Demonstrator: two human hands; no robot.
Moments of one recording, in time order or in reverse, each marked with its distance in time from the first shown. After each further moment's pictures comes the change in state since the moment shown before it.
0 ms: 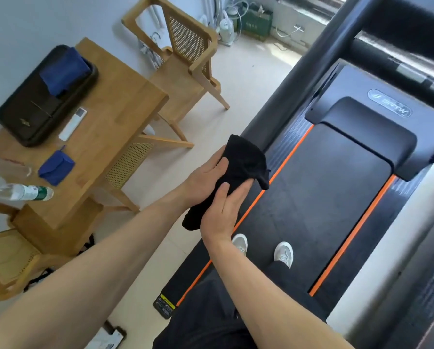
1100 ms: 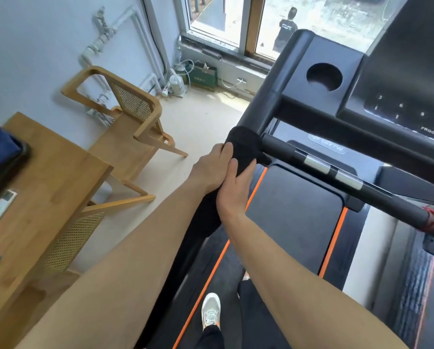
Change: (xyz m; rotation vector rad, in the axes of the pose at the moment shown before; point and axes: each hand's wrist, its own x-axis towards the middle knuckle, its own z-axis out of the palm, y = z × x) left_hand 0.220 0.199 0.063 0.364 0.132 -0.001; right_hand 0.291 -0.104 -0.049 -0.044 0.122 0.065
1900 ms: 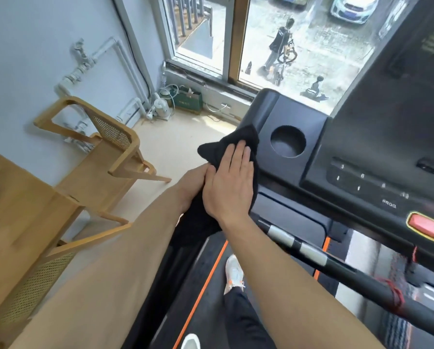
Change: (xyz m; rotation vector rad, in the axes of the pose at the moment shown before) left_hand 0.103 0.081 -0.013 -0.710 -0.170 -0.262; right_hand 0.149 -0.072 -0.012 -1.189 -0.027 -0.488
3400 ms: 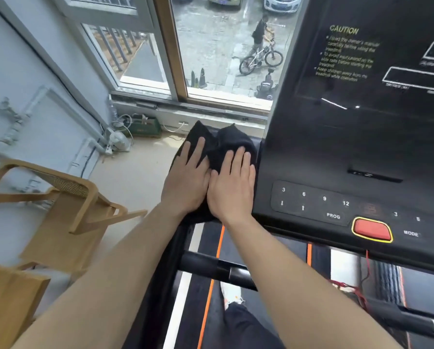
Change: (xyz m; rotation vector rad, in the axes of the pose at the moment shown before) left_hand 0.091 0.080 0.099 1.595 0.144 0.955; right_hand 0.096 0.102 -0.050 0.039 0.036 0.221
